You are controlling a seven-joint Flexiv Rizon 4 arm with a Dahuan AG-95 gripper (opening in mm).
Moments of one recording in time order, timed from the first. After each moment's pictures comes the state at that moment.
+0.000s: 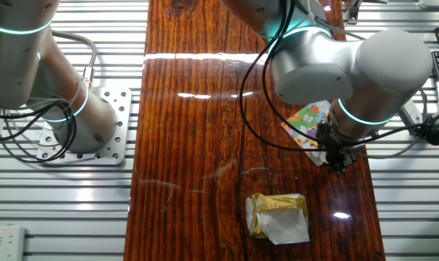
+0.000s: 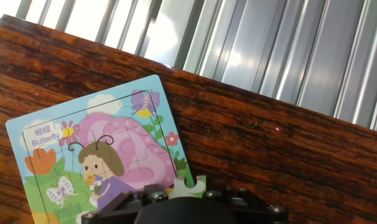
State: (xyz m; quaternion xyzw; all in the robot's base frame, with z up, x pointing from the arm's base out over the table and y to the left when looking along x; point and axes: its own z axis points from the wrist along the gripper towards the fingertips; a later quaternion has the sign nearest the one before) arm 0.628 -0.087 0.012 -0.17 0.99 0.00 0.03
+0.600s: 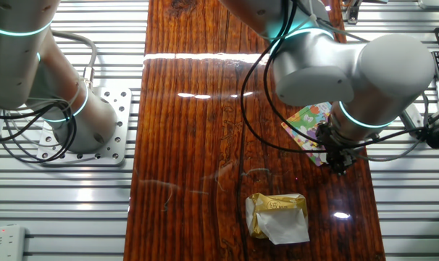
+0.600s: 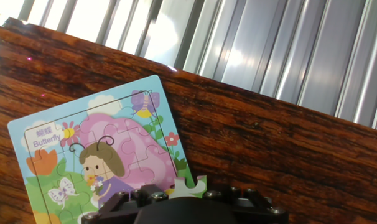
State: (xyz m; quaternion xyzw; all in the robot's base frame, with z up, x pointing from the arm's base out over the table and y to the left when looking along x) arm 0.629 -0.088 0.011 -0.16 0.99 0.00 0.03
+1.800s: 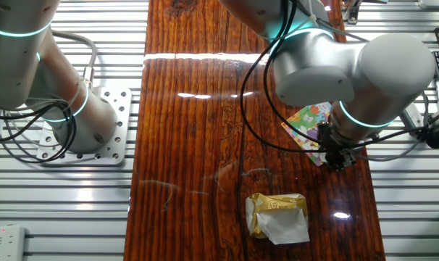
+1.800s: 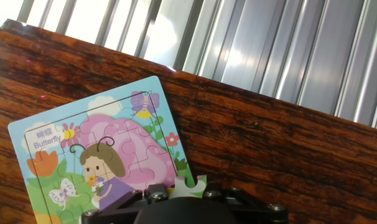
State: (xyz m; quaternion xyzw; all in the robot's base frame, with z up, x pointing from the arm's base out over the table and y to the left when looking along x) arm 0.628 -0.088 0.012 -0.15 0.99 0.00 0.03
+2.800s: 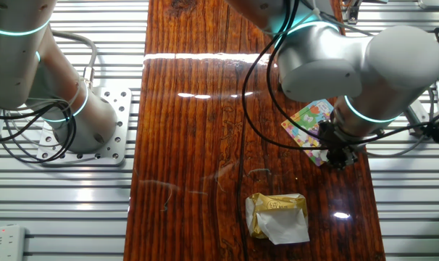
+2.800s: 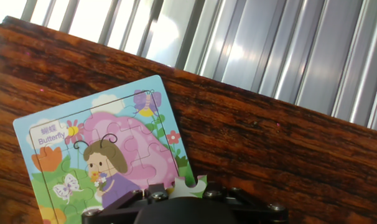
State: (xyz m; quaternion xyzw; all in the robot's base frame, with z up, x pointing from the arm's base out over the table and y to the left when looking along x) arm 0.628 -0.088 0.020 -0.17 0.98 0.00 0.02
